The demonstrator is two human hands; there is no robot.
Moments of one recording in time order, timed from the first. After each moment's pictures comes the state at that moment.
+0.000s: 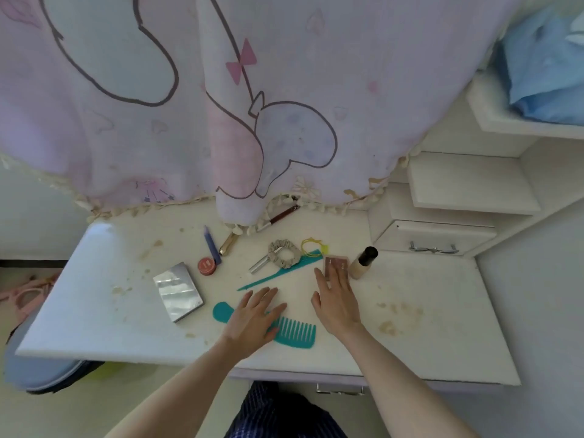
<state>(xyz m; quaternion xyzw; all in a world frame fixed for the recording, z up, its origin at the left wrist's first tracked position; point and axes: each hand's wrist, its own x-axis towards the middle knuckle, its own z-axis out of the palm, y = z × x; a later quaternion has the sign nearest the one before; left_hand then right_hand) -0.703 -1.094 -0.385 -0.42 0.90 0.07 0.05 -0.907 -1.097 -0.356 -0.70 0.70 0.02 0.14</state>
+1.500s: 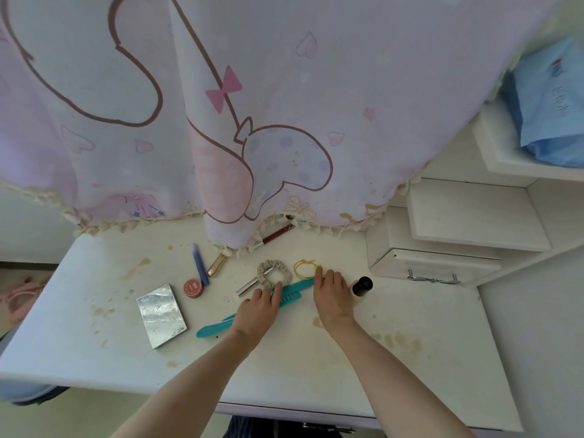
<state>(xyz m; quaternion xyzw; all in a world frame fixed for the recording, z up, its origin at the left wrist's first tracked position) -0.758 -1.153 -0.367 -0.53 0.84 0.07 0.08 -0.930 -1.166 -0.381 -0.73 0.68 0.05 -0.05</state>
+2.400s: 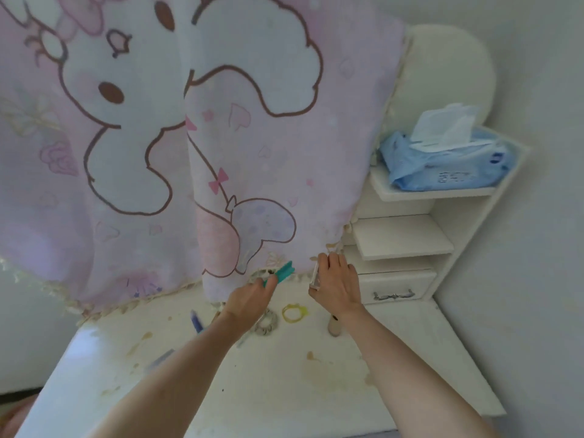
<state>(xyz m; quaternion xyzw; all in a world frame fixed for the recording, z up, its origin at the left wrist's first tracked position) -0.754 -1.180 -0.215 -0.47 0.88 -0.08 0.05 -0.946 -1.158 -0.225 -0.67 0.73 -0.12 -0.11</state>
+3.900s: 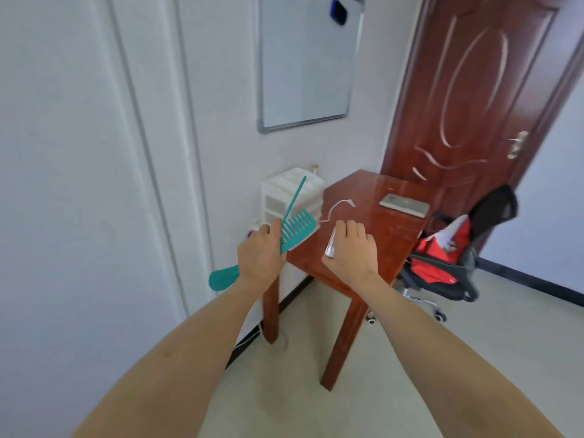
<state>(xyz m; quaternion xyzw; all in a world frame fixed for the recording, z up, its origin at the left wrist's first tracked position) -0.757 -0.289 -0.092 0.50 0.82 0.22 -0.16 -0.619 -0.173 -0.103 0.41 0.87 0.14 -0.25</state>
